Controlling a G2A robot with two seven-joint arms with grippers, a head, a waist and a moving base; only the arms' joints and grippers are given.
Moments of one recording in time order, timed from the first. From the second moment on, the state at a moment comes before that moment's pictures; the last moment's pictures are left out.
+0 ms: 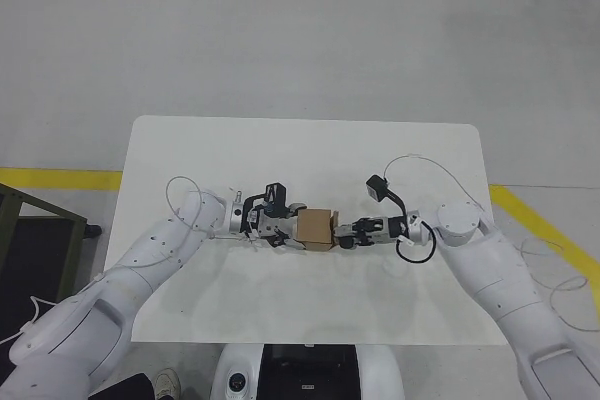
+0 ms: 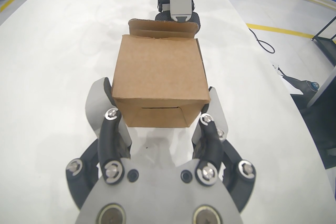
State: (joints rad) left arm 0.78 -1.11 -0.65 -0.92 1.60 -1.01 0.63; right arm -0.89 -1.15 0.90 -1.06 0.35 -0.16 1.22
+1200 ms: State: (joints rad) left arm 0.78 -1.11 -0.66 -0.91 1.61 -1.01 0.63; right arm -0.87 -1.16 0.89 -1.01 0.31 -0.15 1.20
